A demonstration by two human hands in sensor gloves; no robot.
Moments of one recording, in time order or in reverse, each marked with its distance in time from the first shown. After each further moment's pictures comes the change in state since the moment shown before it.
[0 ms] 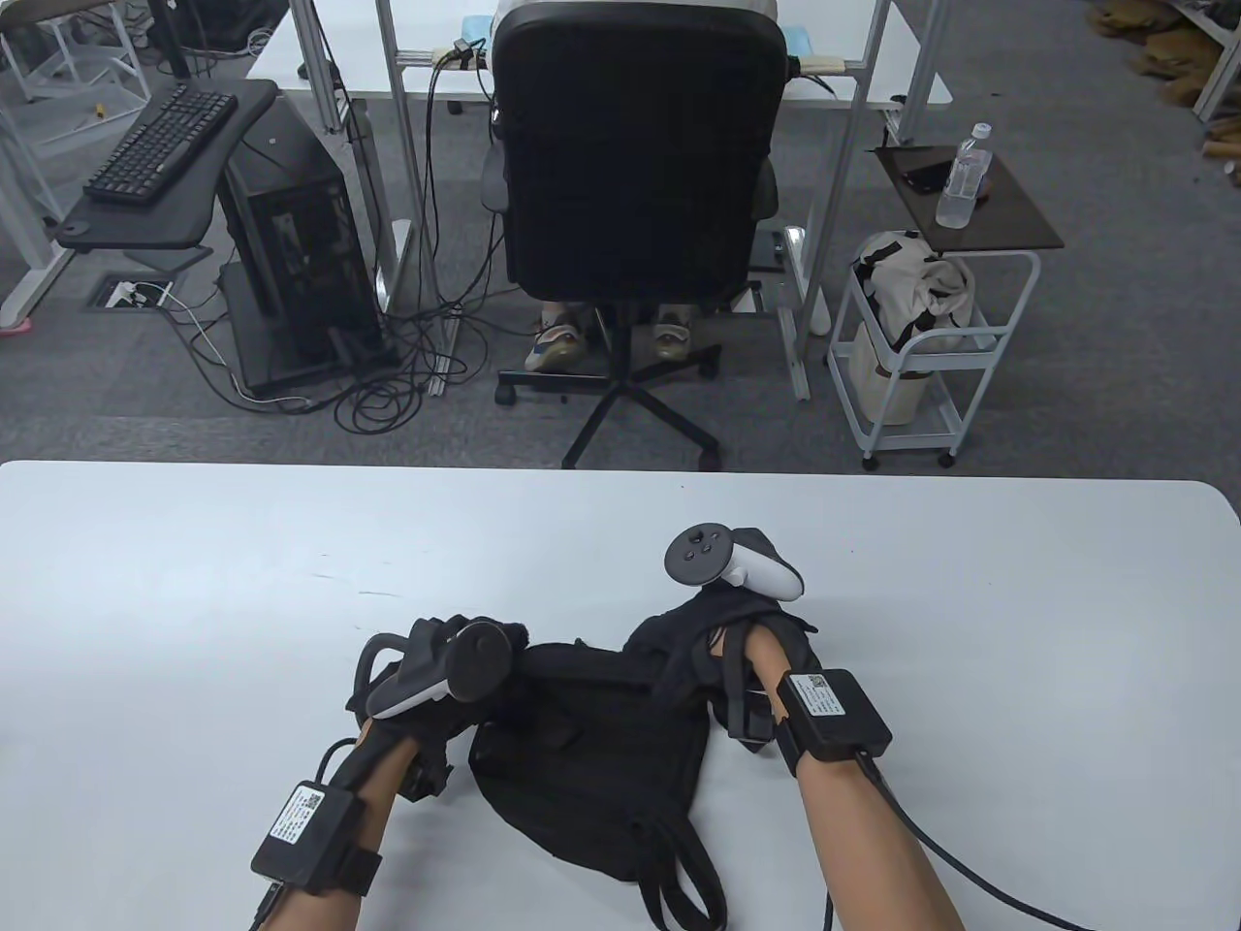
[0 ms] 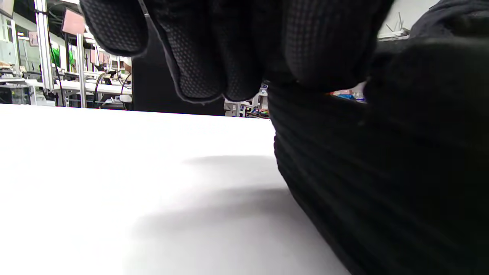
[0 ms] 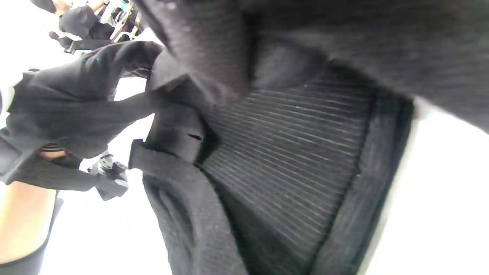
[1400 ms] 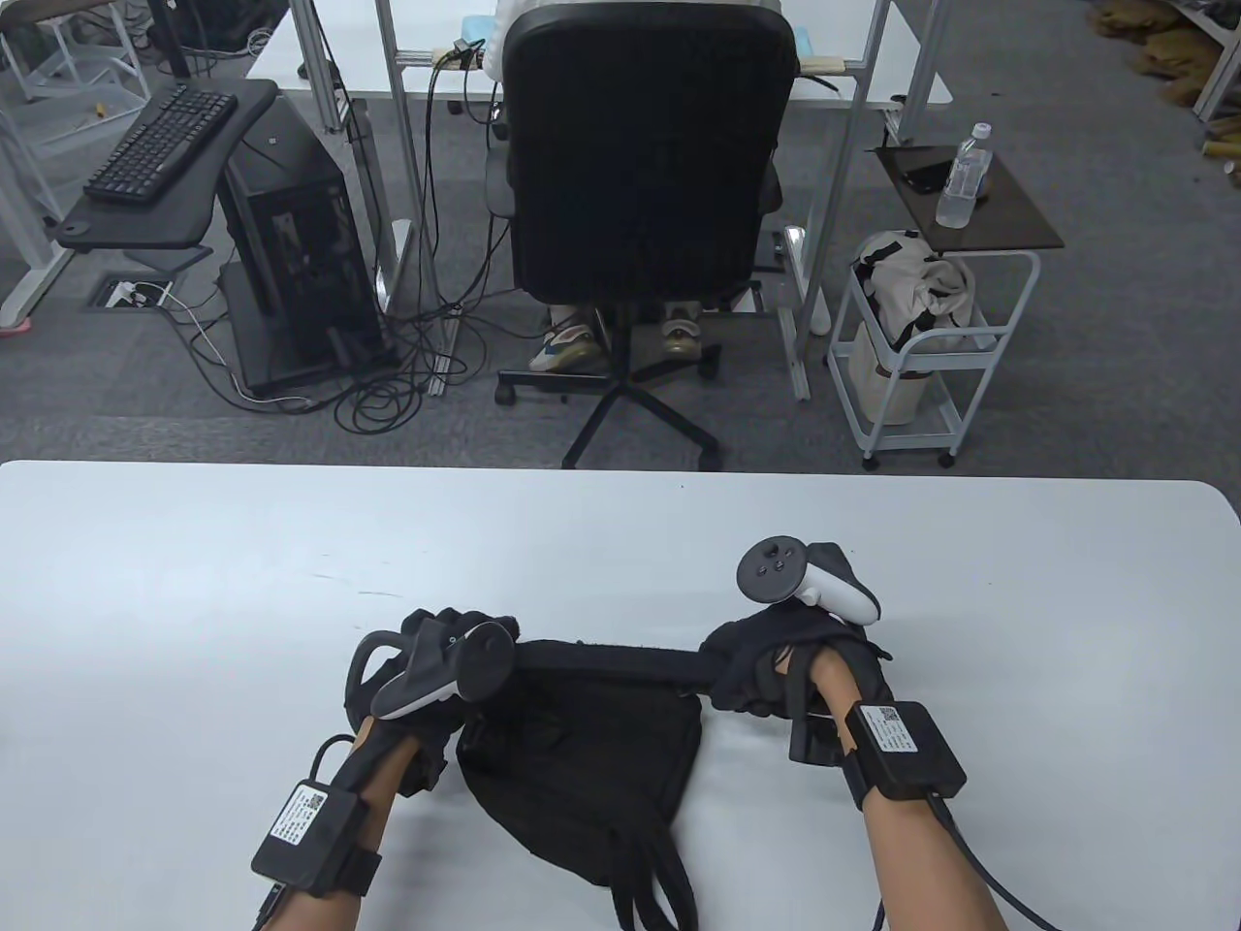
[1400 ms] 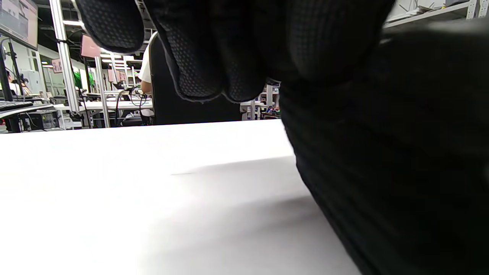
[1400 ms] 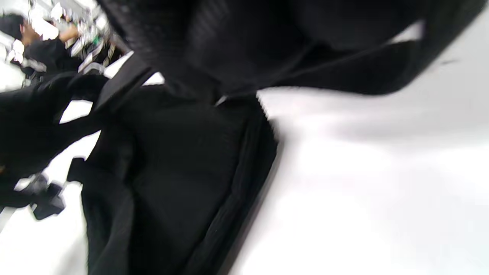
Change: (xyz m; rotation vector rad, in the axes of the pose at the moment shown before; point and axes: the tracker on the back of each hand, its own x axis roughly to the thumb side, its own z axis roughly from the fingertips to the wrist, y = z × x) left_hand -0.003 0.004 0.000 0.023 0.062 -0.083; right_hand -0.041 -0.007 0.058 -0.225 0.127 0.036
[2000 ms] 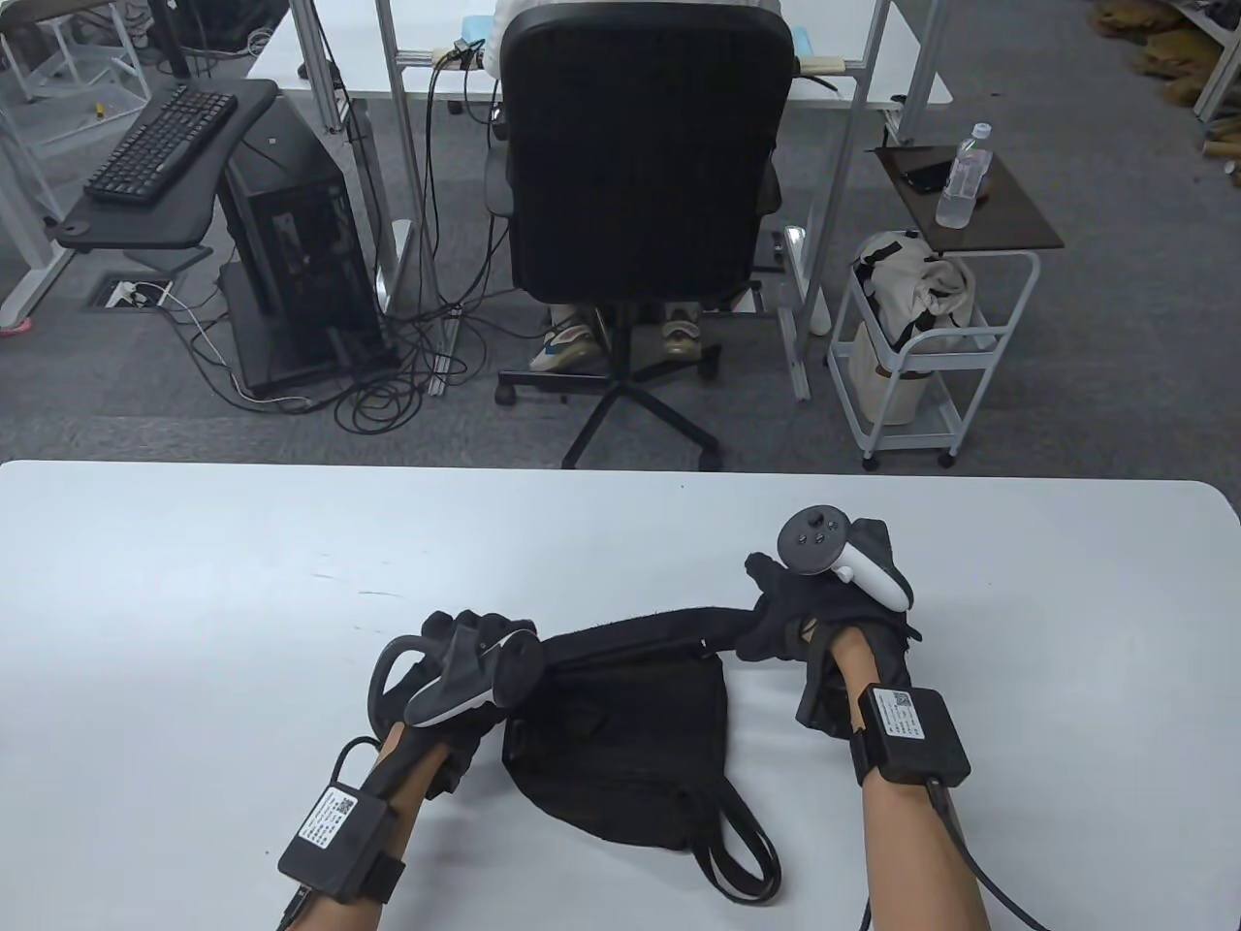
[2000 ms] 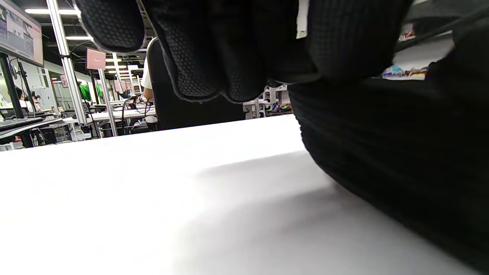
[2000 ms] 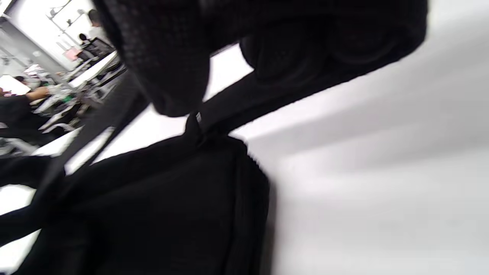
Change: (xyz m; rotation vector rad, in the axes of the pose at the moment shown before) left_hand 0.025 -0.002 -0.003 -0.011 0.020 -0.082; right_hand -0.025 -0.026 0.001 -0.165 0.055 -0.034
